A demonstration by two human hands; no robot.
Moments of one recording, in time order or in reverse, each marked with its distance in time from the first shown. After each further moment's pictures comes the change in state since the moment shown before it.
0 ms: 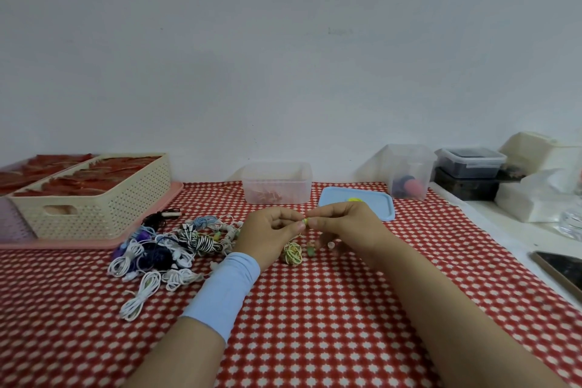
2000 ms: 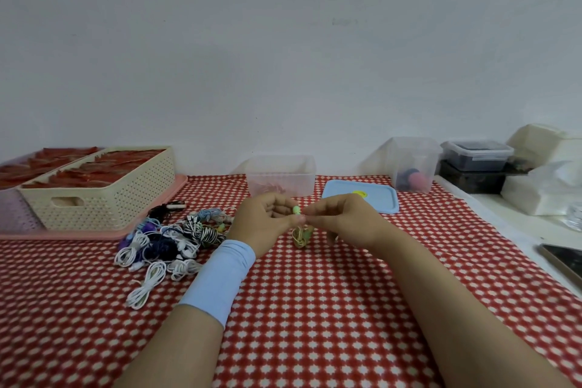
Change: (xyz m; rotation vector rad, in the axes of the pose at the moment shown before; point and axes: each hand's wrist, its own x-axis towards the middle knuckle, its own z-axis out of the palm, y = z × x) left_hand 0.003 0.001 -0.015 0.041 0.028 0.018; right_hand 0.004 0.001 0.001 -0.273 -0.067 -0.113
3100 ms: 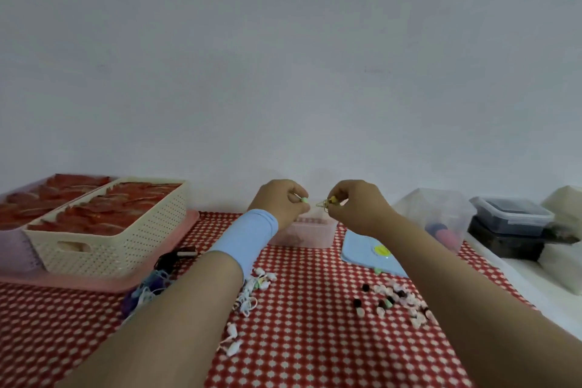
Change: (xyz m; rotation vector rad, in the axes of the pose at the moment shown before) left_hand 0.128 0.032 -0.036 0.317 -0.042 -0.066; right_hand 0.117 -0.060 -0.032 -0.583 0.192 -0.052
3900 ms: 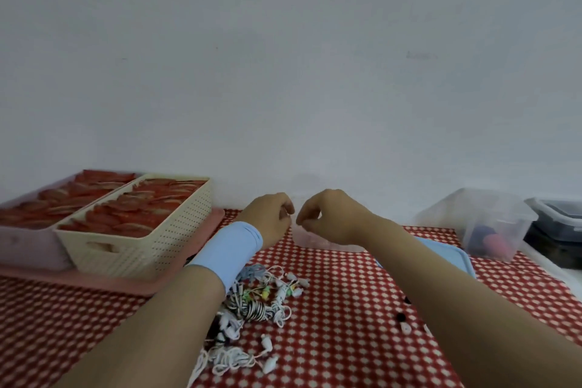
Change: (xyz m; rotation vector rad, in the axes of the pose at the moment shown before) left_hand 0.001 -0.069 -0.037 0.357 -0.103 0.013; right_hand 0.029 -0.055 0.062 -0.089 -0.319 -0.254
